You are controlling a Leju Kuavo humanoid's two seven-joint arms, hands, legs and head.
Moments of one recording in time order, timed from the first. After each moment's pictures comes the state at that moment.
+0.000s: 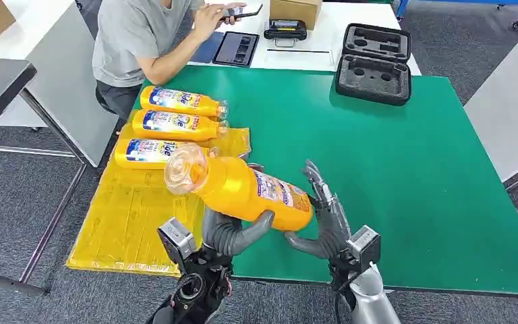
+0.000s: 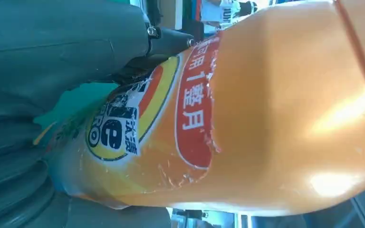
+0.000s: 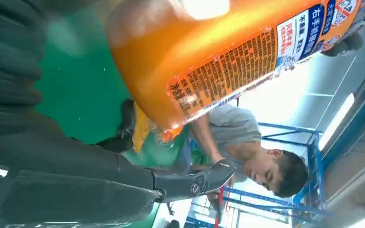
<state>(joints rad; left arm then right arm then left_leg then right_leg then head) -0.17 -0.26 -0.62 -1.34 0.01 0.10 -0.70 -0.13 0.07 0.23 -1.26 0.03 0.31 -0.70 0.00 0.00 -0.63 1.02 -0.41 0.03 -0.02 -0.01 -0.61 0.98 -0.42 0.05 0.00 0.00</state>
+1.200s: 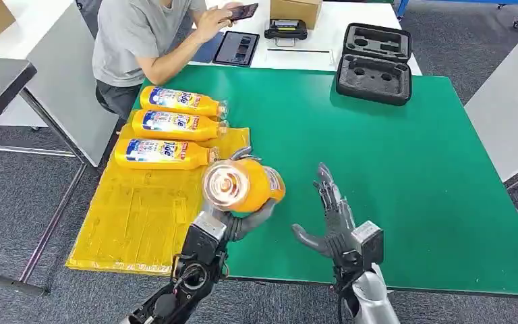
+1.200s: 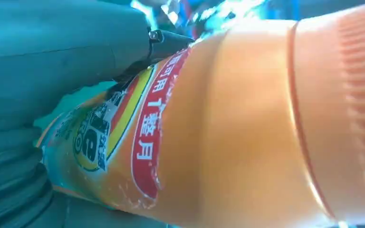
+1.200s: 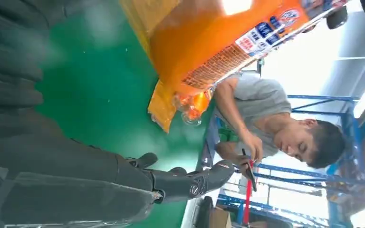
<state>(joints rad) -0.31 -0.16 -0.74 -1.24 -0.17 0.47 -0.64 -0.09 0.08 0.18 -1.26 0.00 0.26 -0.64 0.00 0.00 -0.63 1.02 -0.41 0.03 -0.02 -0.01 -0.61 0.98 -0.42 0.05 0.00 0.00</state>
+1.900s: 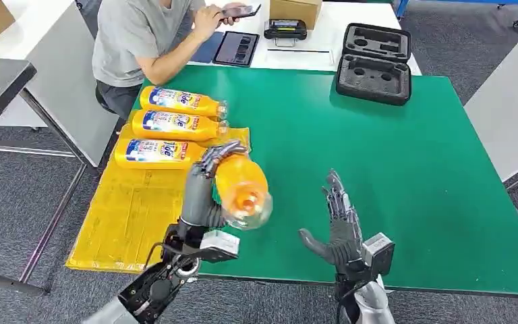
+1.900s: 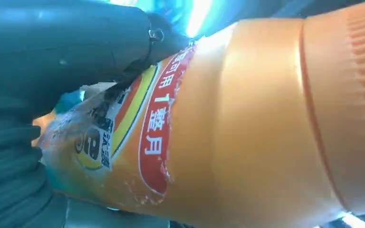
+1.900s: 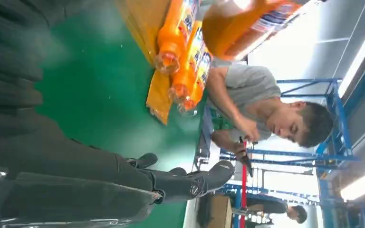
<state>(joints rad) -0.39 -0.11 -0.67 -1.14 -0.59 0.68 -0.70 -0.06 0.12 0.11 -1.24 -0.01 0.26 -0.69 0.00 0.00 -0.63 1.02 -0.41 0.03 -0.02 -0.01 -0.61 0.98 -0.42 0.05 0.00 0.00</state>
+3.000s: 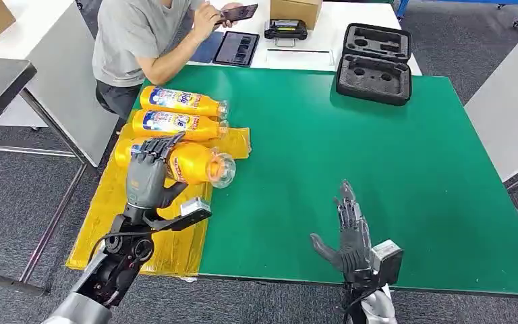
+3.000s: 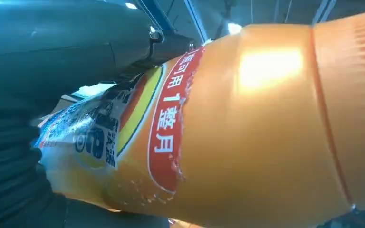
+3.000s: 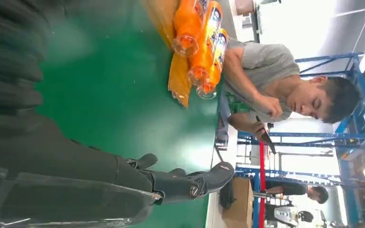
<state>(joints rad) -0.35 0.02 -0.36 -1.14 -1.13 0.63 -0.36 -0.02 0.12 0.05 -1.22 -0.02 0.26 -0.69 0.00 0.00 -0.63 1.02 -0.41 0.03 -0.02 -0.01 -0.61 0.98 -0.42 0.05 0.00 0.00</state>
